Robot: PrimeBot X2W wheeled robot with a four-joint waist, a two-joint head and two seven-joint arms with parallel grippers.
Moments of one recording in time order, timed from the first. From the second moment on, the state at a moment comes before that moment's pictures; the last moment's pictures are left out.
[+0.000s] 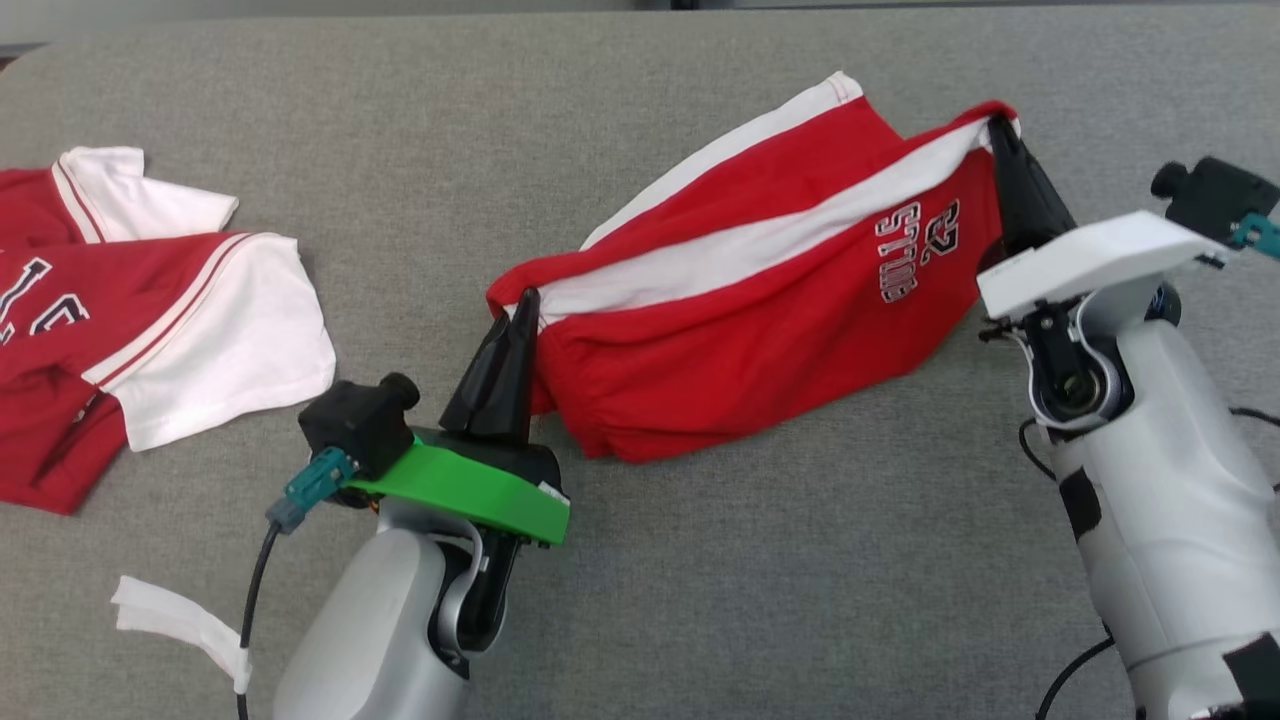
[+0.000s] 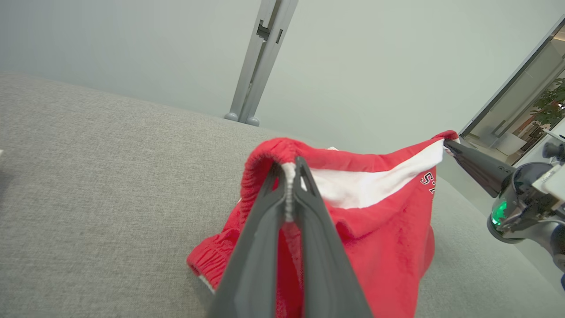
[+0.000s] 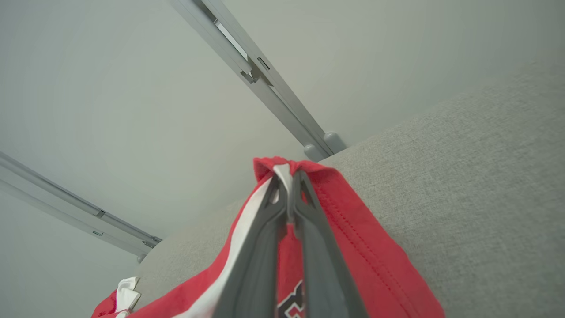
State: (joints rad) left arm -0.37 0.05 -0.41 0.29 -0.59 -0.13 -0.26; right arm -0.69 -0.10 0.06 0.54 0.81 0.13 -0.10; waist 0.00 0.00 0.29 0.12
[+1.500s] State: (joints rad) left arm -0.34 0.05 -0.32 0.33 -0.61 -0.13 -0.26; right arm -0.97 -0.20 0.12 1.16 0.20 0.13 -0.26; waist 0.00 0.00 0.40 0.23
